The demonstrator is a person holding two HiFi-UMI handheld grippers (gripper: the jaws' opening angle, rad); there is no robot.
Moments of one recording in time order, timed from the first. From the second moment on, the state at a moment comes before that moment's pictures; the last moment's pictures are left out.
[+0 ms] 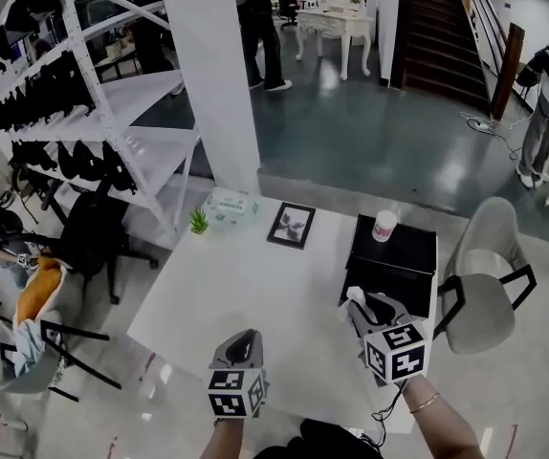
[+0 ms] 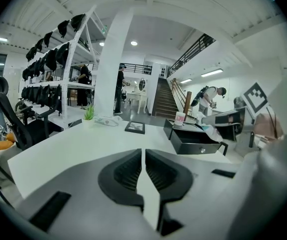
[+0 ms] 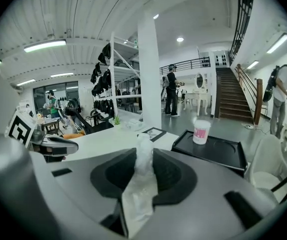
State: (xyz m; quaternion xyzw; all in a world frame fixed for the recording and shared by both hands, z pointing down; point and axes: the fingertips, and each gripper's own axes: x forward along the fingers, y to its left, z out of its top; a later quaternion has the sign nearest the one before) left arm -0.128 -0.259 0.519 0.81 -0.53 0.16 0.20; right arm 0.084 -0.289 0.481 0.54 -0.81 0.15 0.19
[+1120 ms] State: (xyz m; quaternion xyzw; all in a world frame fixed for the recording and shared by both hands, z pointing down) left arm -0.104 -0.258 0.513 0.83 -0.51 0.16 0.19; right arm 0.079 -0.229 0.486 0.56 -0.80 0.20 0.11
